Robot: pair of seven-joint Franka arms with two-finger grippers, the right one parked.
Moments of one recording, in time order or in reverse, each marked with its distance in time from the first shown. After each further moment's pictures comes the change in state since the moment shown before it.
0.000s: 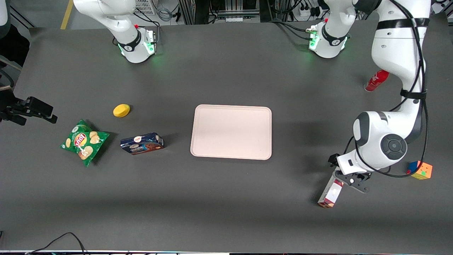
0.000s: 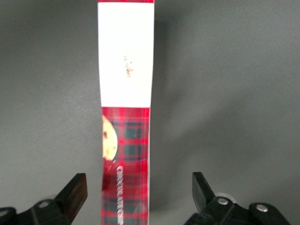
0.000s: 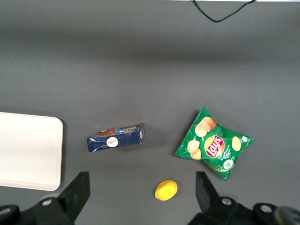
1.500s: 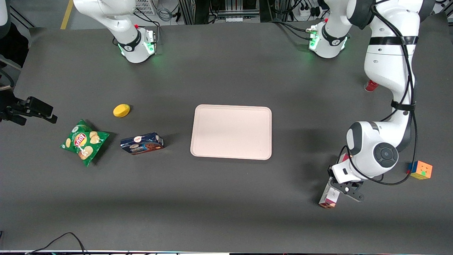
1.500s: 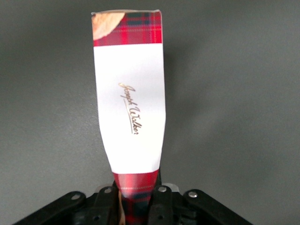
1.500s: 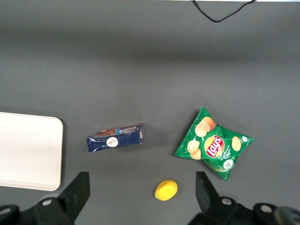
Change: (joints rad) arm -0.005 0.113 -0.002 0.103 -0.046 0.071 0.001
